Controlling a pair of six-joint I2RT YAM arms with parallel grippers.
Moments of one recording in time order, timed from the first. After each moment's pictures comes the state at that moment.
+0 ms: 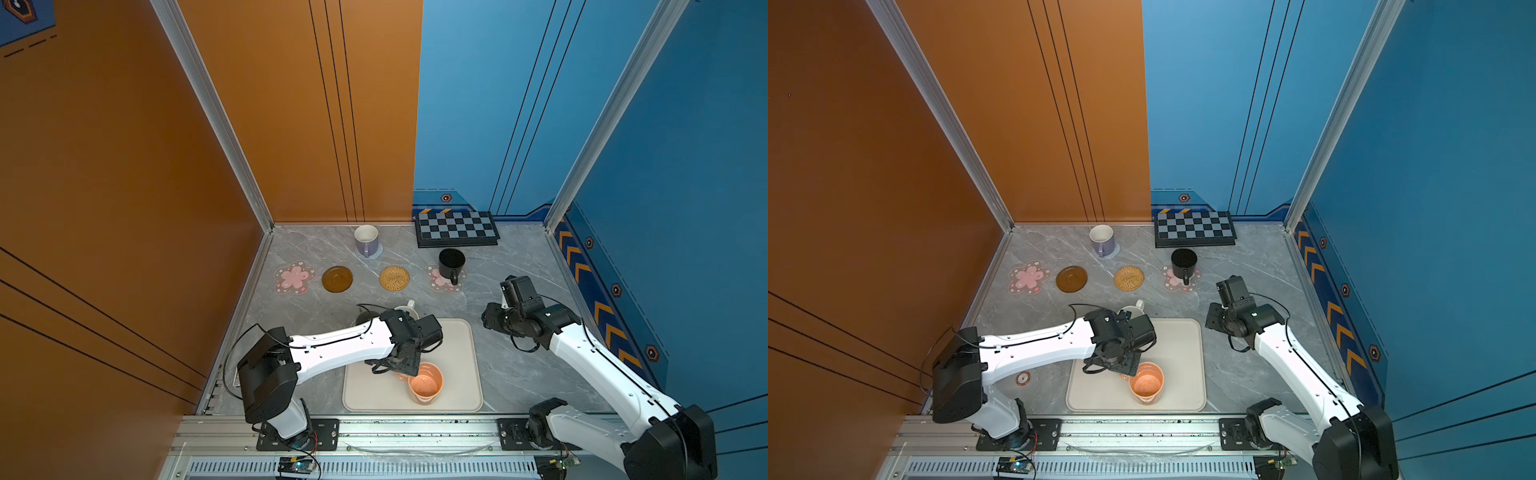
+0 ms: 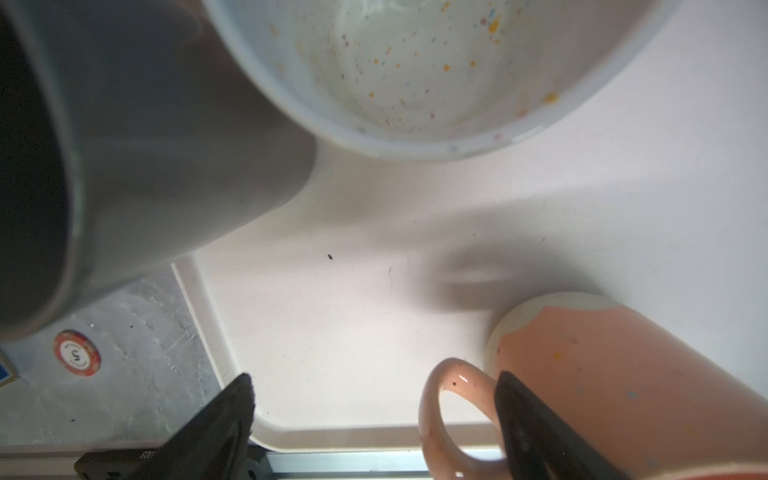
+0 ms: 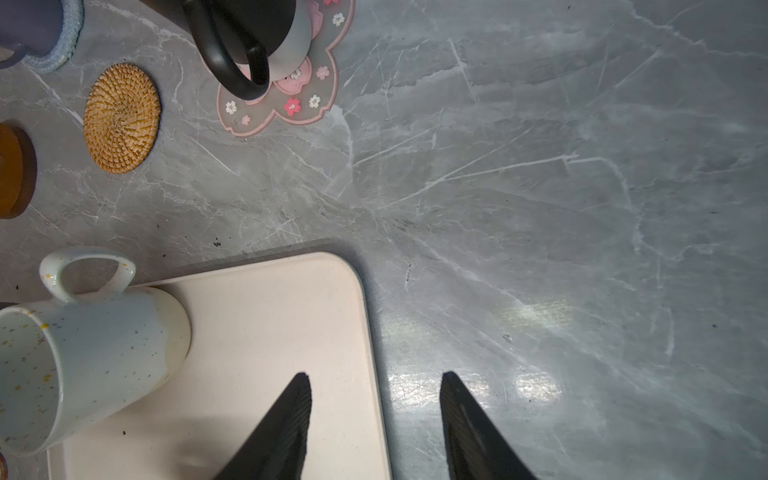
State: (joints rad) left arm -1.11 1.60 1.19 -1.15 -0.21 -0.91; right arm 0.36 1.11 0.82 -0.74 0.02 0.58
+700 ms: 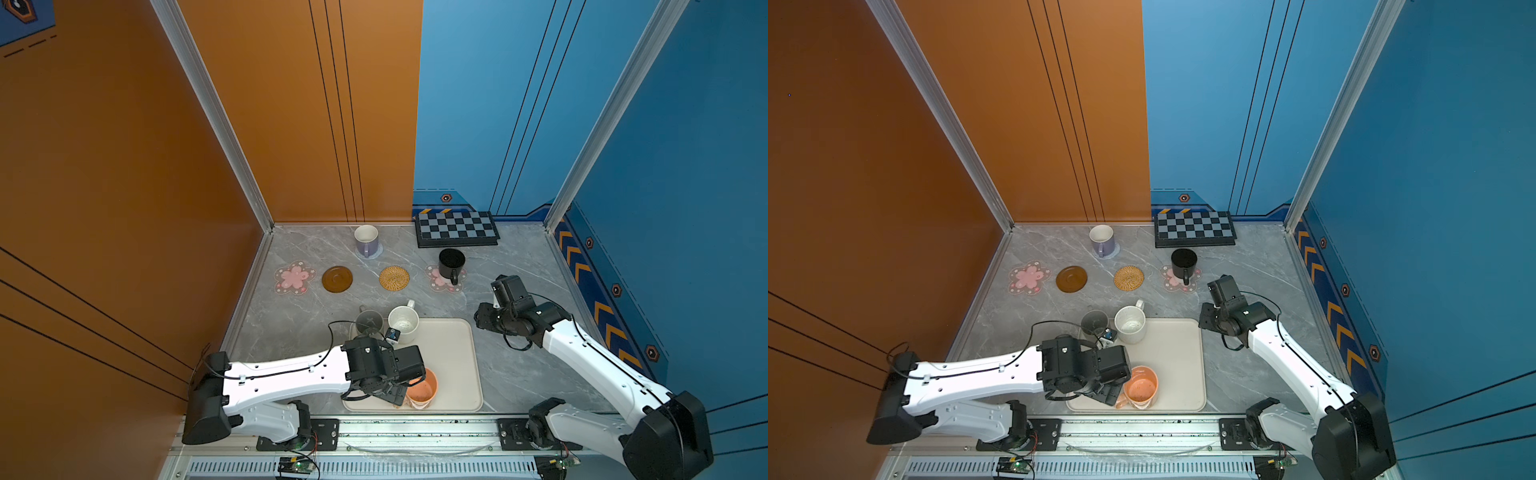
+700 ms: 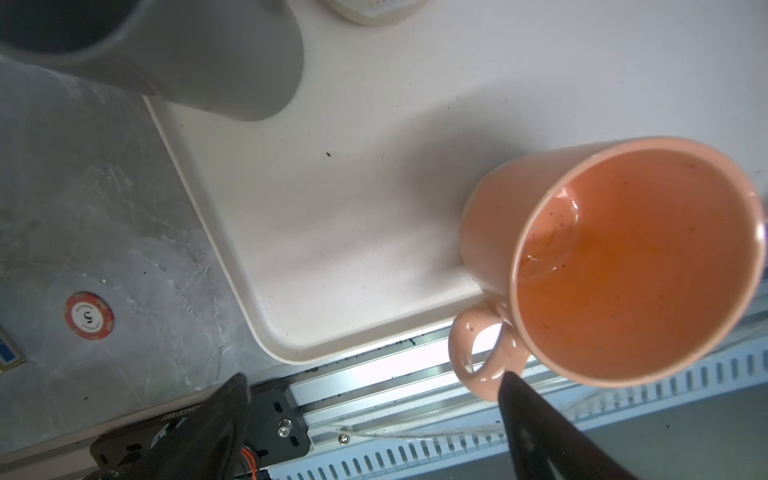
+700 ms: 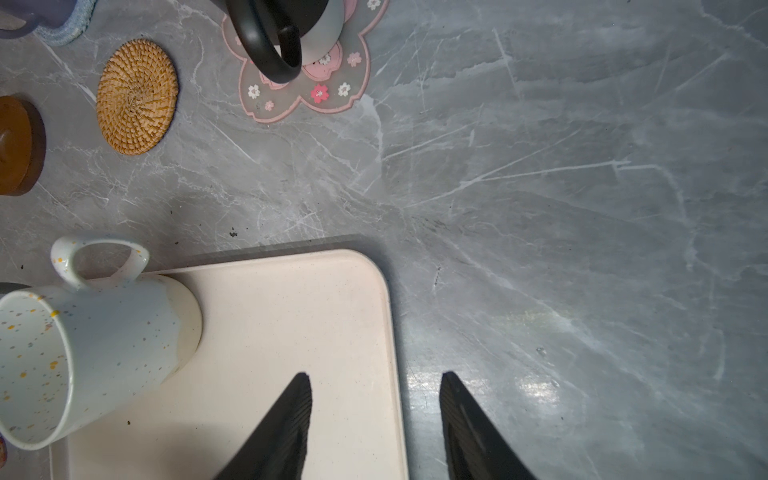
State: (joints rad) left arm -1.30 1.26 1.07 -1.22 -0.21 -0.95; right arm 0.41 1.15 0.83 -0.70 0.02 0.59
